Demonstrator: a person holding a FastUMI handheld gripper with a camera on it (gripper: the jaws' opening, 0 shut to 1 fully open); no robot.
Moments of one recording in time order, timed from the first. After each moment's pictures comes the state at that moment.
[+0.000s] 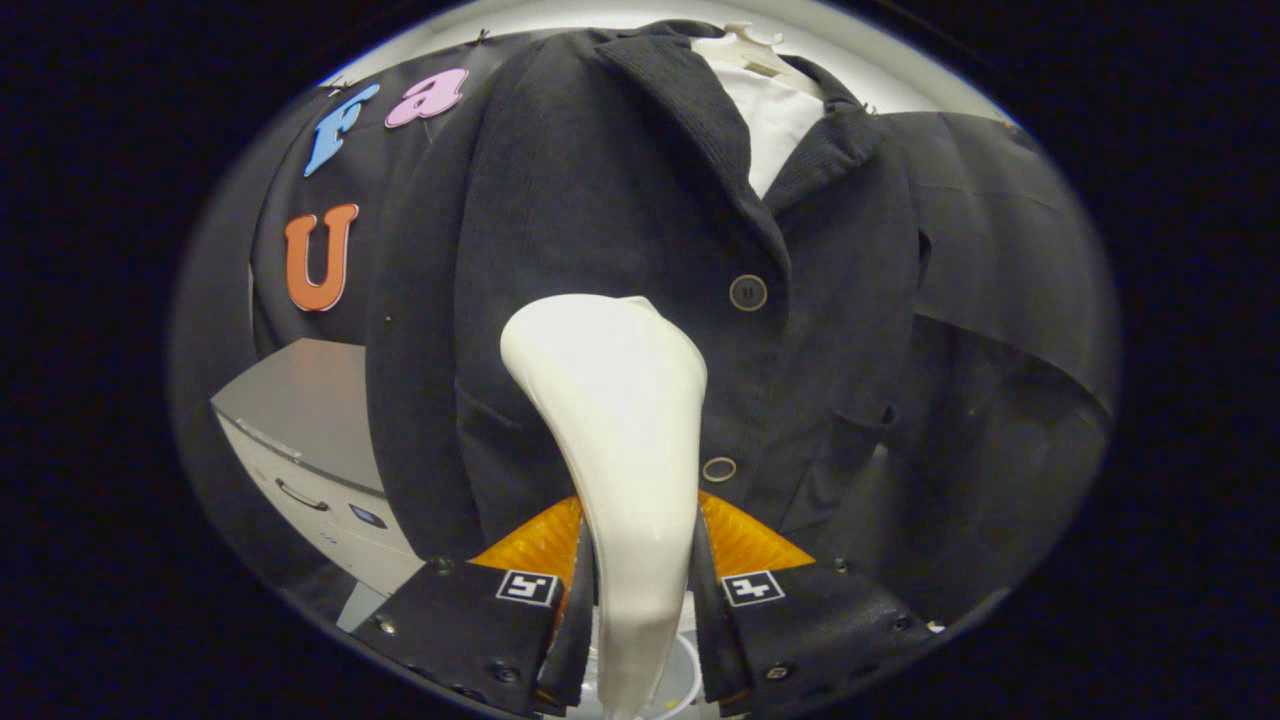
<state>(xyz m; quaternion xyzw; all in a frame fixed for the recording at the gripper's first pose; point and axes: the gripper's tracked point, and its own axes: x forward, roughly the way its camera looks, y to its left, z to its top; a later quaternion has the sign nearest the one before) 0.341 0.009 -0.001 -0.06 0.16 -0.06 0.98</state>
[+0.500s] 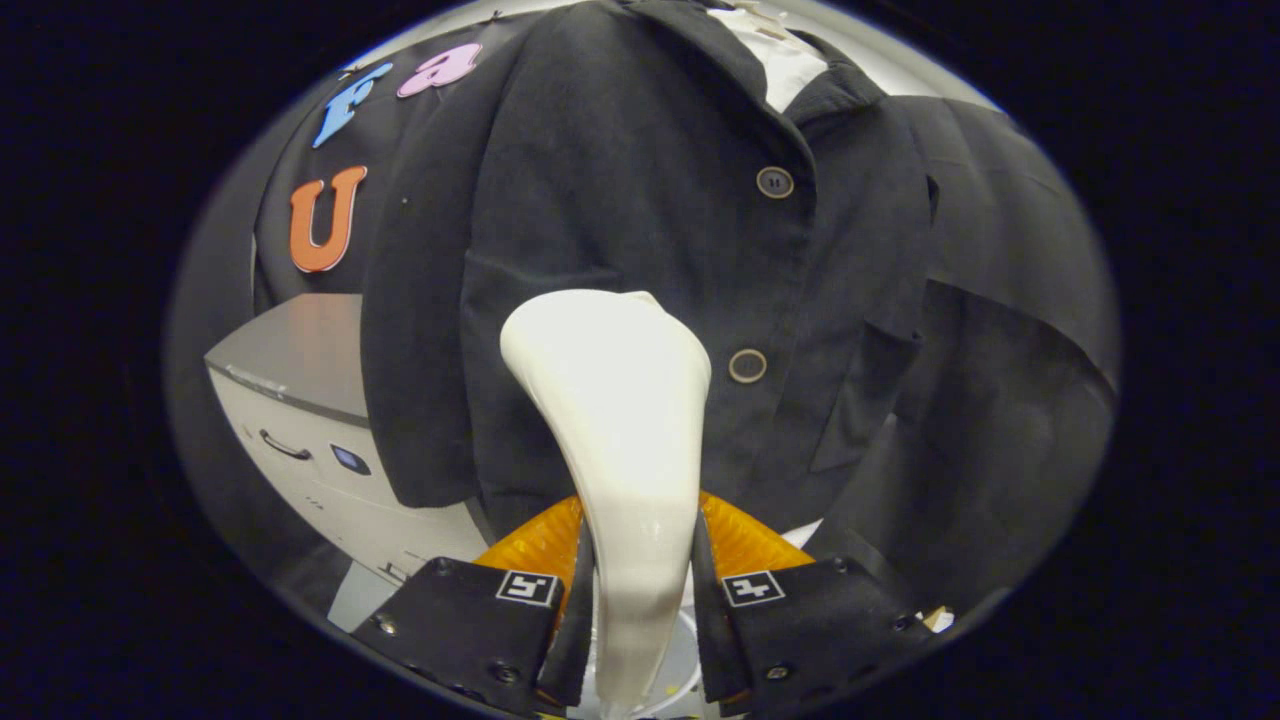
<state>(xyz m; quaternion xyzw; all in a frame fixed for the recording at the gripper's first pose) 0.326 0.010 -0.083 -0.07 0.21 -0.07 0.97</state>
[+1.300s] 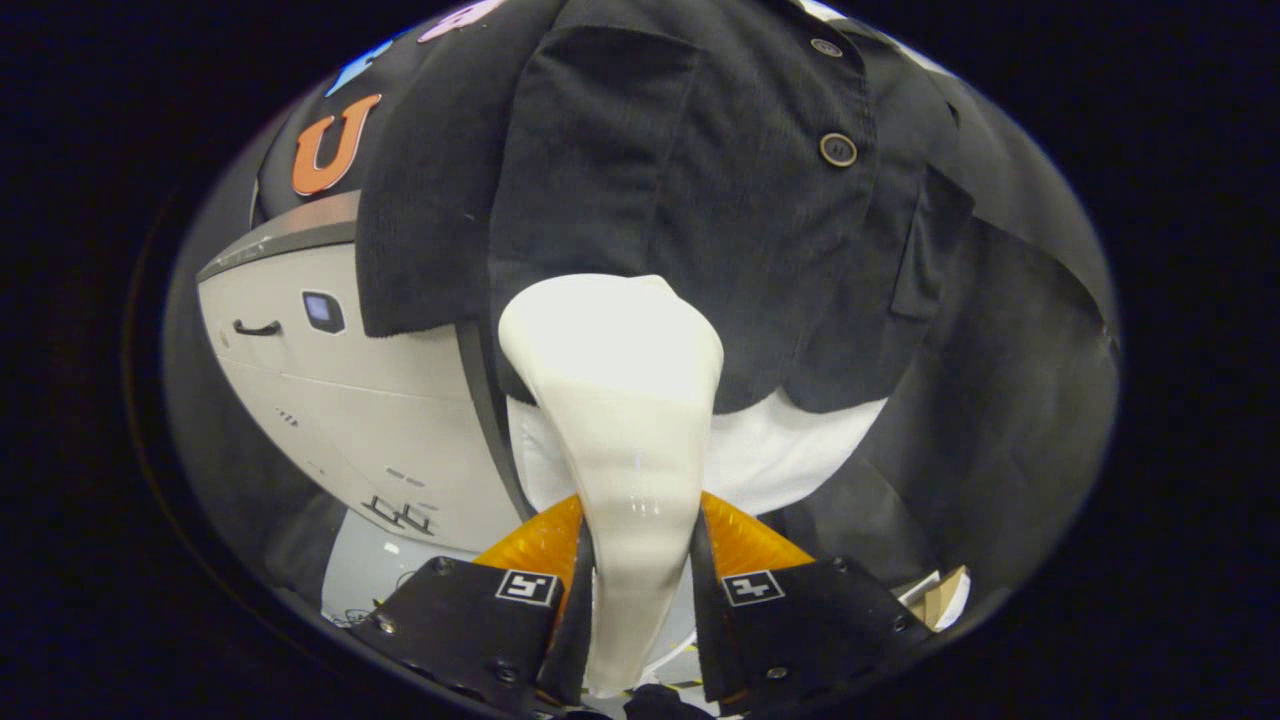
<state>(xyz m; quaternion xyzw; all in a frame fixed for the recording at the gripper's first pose) 0.296 0.018 -0.203 -0.07 0.31 -0.08 0.95</state>
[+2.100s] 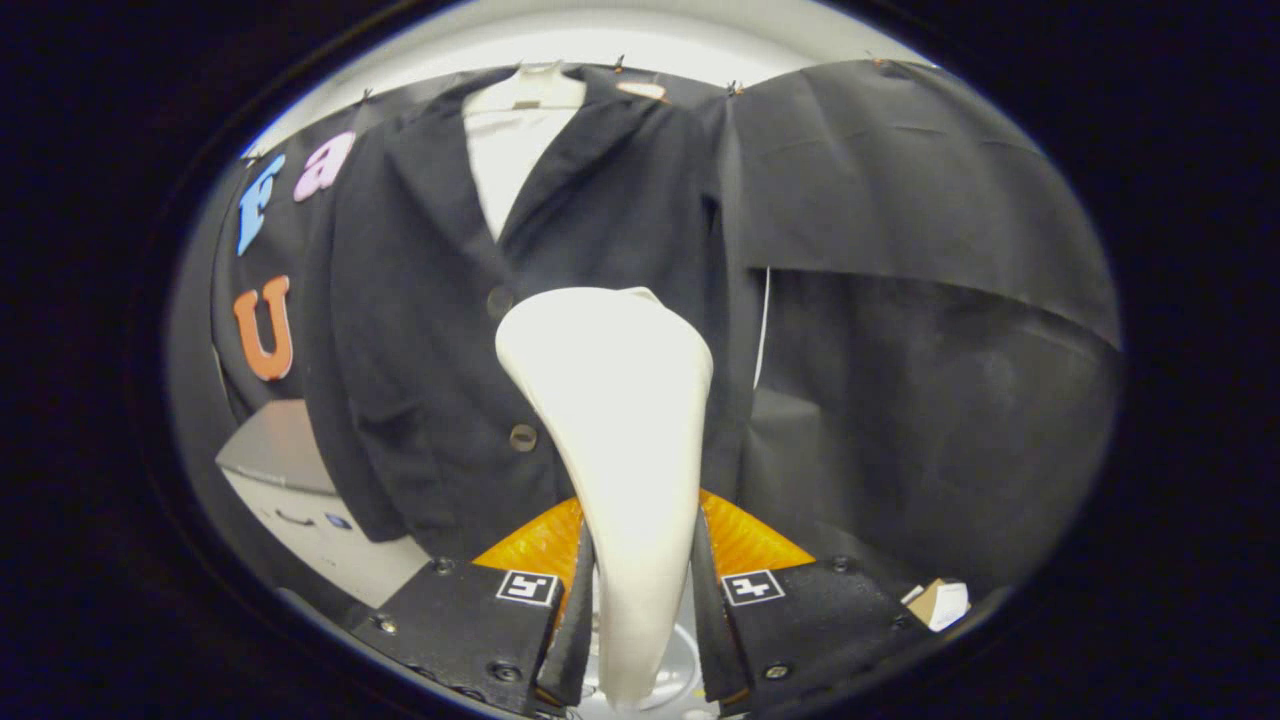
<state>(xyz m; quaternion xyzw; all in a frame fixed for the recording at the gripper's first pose) 0.263 -0.132 0.055 0.04 0.11 -0.14 0.98</state>
